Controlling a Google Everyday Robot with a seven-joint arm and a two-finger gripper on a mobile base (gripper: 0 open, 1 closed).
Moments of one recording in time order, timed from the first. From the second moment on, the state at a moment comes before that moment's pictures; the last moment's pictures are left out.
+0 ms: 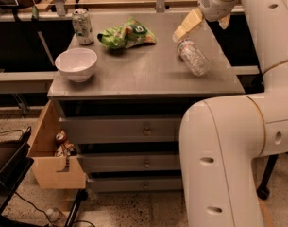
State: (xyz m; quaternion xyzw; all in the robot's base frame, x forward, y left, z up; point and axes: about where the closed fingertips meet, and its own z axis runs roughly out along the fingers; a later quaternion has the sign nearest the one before) arm 0.745 -0.198 0.925 -0.21 0.96 0.04 0.19
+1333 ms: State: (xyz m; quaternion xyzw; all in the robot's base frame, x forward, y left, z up) arm 0.753 -0.181 0.859 -0.28 0.95 0.00 0.10
